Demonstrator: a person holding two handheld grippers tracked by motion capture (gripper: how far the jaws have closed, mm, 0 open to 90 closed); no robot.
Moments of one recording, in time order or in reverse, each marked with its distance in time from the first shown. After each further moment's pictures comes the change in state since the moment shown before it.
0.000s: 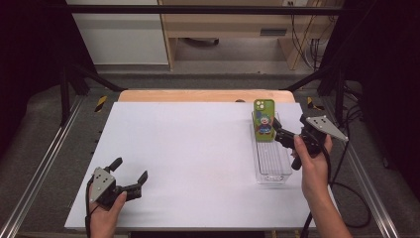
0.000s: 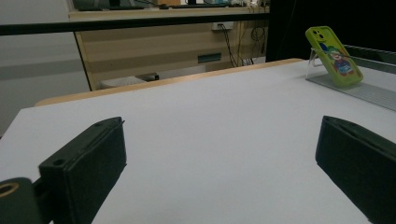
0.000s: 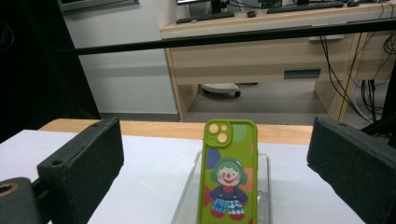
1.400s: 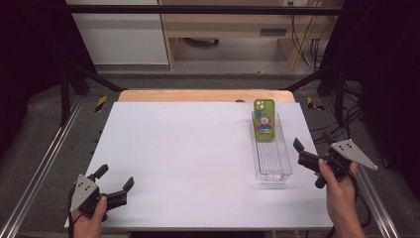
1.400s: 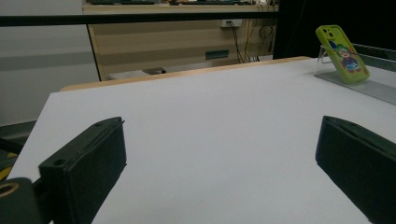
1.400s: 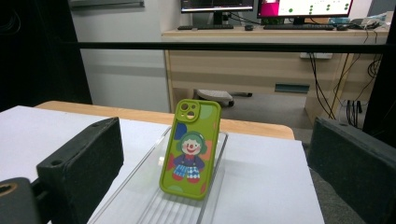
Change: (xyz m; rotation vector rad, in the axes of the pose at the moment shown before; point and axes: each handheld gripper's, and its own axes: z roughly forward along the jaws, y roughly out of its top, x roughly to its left) left arm 0.018 -0.007 -0.032 0.011 0.025 -0.032; right arm -0.046 -0.032 -0.054 -0.049 0.020 -0.099
